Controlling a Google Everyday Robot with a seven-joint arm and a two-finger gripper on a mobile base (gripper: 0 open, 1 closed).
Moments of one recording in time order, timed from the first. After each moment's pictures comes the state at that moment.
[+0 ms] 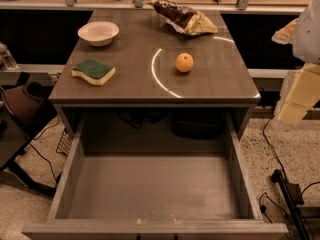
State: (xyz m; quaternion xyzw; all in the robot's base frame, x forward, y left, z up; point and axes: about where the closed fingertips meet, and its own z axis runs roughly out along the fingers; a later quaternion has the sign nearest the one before) arm 0.438 -0.214 0.985 -0.60 0.78 -0.05 0.17
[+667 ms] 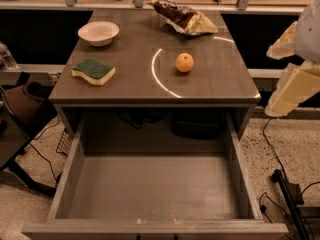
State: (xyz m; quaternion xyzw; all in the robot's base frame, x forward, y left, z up) arm 0.438 -0.213 0.990 -0.60 0.78 -0.05 0.18
